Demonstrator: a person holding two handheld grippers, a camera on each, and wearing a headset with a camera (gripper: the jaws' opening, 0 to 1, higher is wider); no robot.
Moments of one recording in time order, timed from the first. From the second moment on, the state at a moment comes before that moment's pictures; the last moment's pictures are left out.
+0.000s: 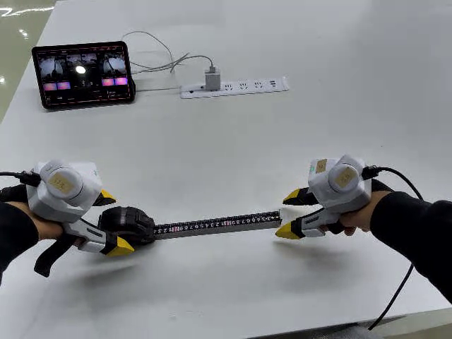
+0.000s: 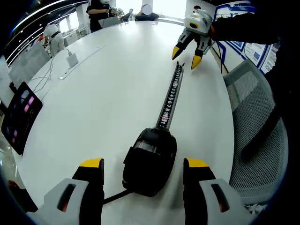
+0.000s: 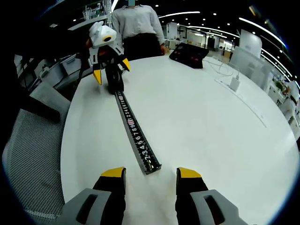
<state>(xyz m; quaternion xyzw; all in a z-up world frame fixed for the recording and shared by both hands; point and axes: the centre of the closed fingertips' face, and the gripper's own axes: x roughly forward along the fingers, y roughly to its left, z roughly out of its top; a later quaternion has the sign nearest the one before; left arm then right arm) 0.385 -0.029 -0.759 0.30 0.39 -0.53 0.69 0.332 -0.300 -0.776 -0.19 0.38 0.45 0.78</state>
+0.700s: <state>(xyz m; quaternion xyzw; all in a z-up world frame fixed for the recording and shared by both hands) 0.388 -0.028 -0.745 0.19 0.37 -0.46 0.78 0.323 -0.319 -0.760 -0.14 0.35 0.37 0.85</state>
